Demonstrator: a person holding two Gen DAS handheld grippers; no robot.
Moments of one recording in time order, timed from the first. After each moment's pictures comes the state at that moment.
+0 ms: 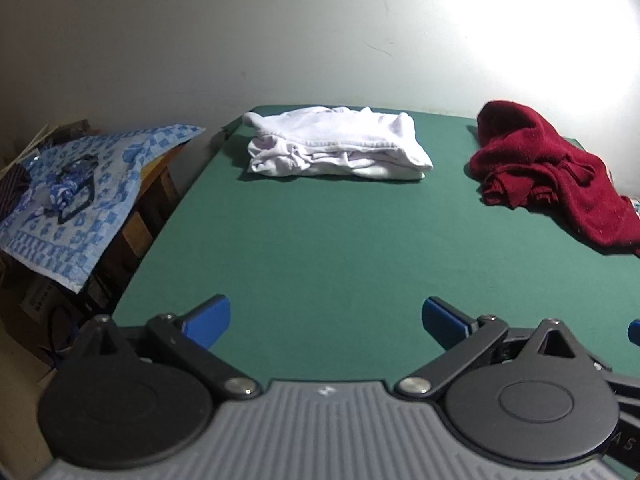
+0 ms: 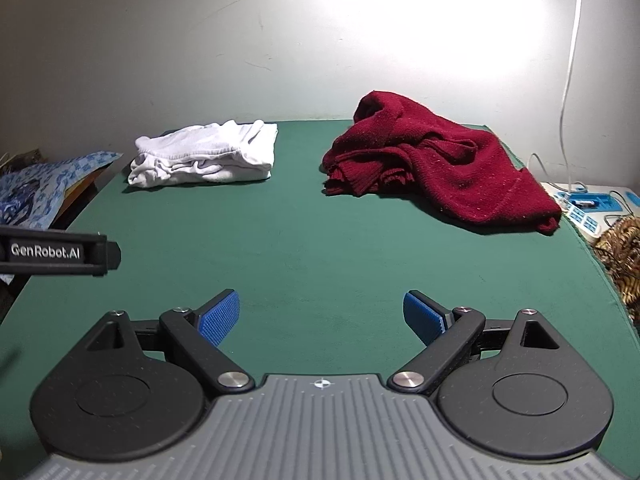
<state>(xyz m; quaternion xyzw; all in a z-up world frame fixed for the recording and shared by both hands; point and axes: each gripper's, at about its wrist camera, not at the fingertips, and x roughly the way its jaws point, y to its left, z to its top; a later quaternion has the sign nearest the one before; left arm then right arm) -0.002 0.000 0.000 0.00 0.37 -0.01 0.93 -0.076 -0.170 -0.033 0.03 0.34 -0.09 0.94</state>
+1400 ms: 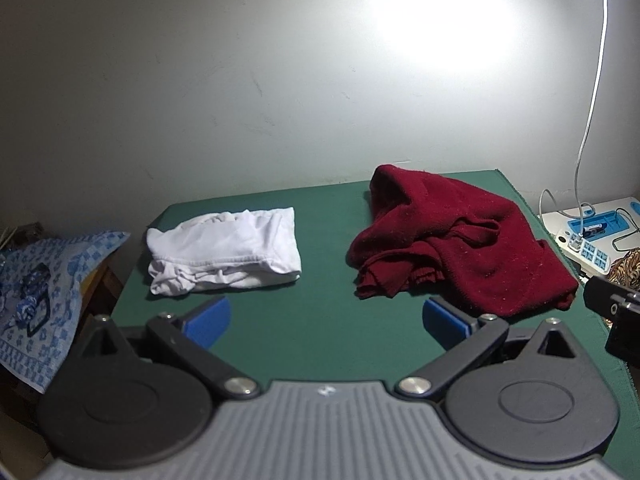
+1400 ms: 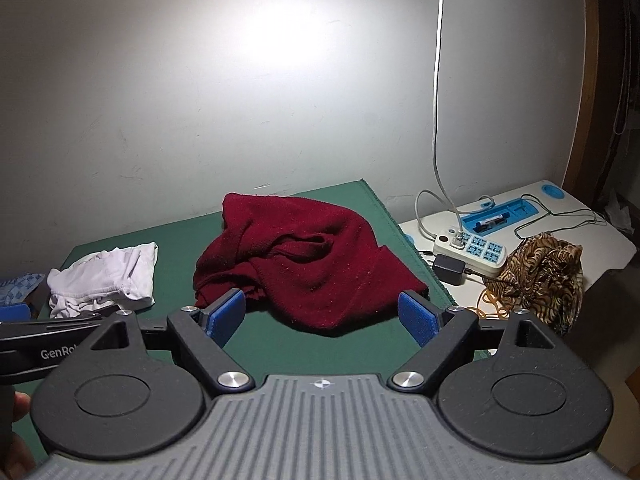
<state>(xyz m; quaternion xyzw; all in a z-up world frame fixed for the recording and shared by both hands) 0.031 -0.155 0.068 0.08 0.33 -0.05 0.94 -0.063 -0.314 0.081 0.12 0.28 -0.20 0.93</state>
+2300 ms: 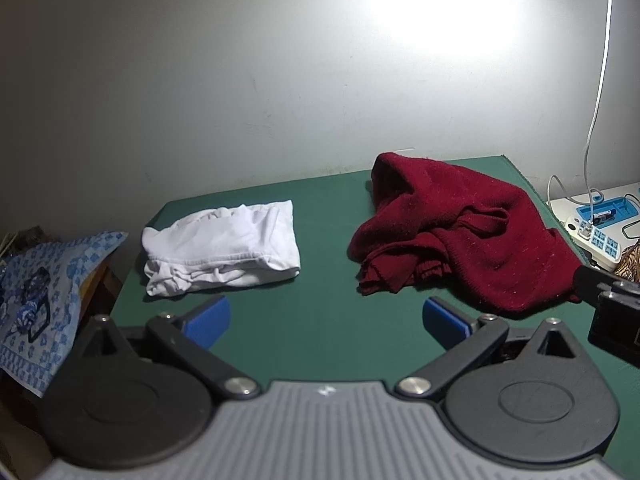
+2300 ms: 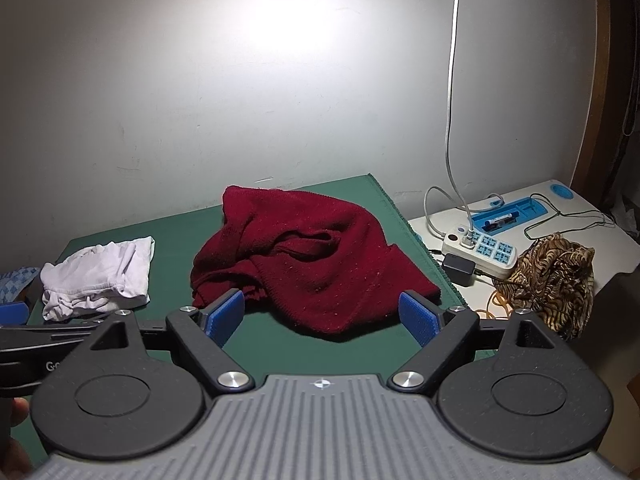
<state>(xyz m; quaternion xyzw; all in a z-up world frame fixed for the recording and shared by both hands) 0.049 -0.164 0.053 0.10 0.34 -0.05 0.93 -0.041 -0.319 0.063 0.11 0.29 -0.20 0.93</state>
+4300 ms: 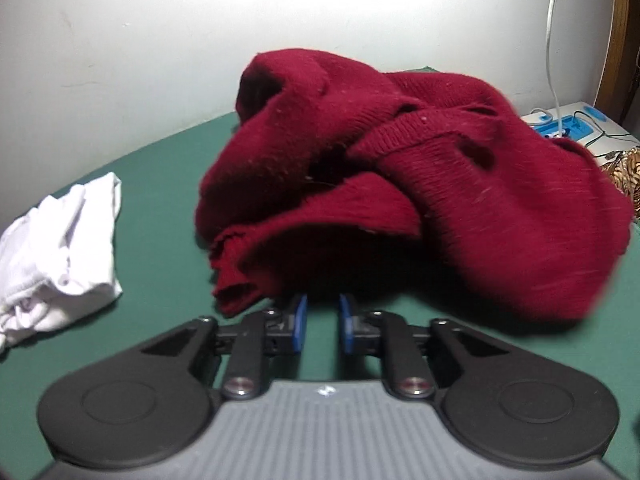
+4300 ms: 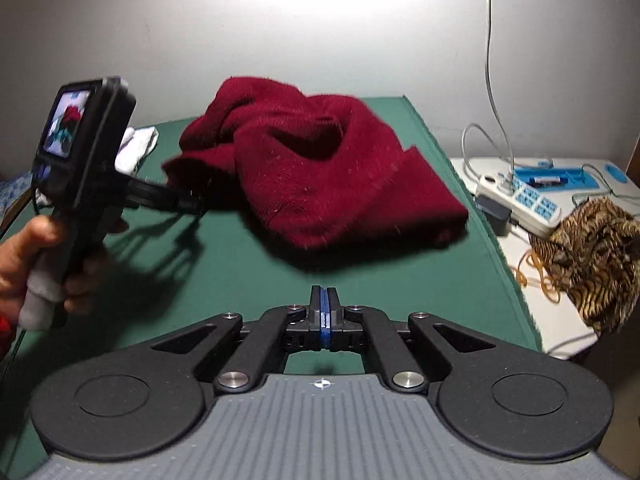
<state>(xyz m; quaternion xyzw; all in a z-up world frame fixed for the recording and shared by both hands) 0.175 -0.239 -0.101 0.14 0.37 -0.22 0.89 -0.060 -0.371 -0.055 0.08 0.37 -0.10 0.92</state>
